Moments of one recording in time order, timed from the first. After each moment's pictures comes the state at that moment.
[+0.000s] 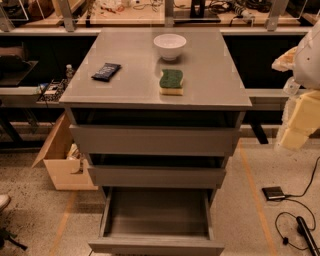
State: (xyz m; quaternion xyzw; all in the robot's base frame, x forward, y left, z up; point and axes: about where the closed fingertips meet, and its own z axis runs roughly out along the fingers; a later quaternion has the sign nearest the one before) arm 0.438 -0.216 0.980 -0.60 0.78 -0.04 0.17
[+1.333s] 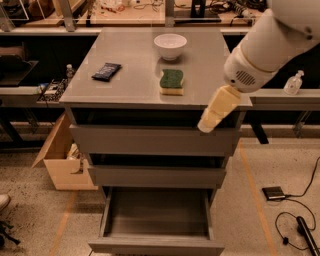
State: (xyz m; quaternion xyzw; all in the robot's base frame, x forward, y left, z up) arm 0.533 -0.144 0.926 -0.50 0.84 0.01 0.22
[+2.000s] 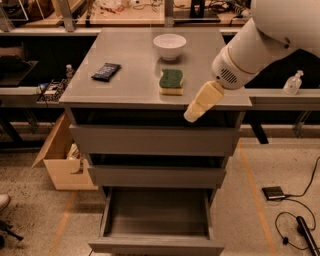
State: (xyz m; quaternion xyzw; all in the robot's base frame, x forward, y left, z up) arm 0.577 -0.118 0.915 -0.47 0.84 0.03 0.27
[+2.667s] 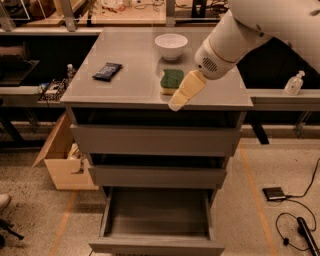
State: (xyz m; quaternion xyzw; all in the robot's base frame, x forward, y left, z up) arm 0.610 -0.088 0.913 -0.46 0.85 0.06 0.26
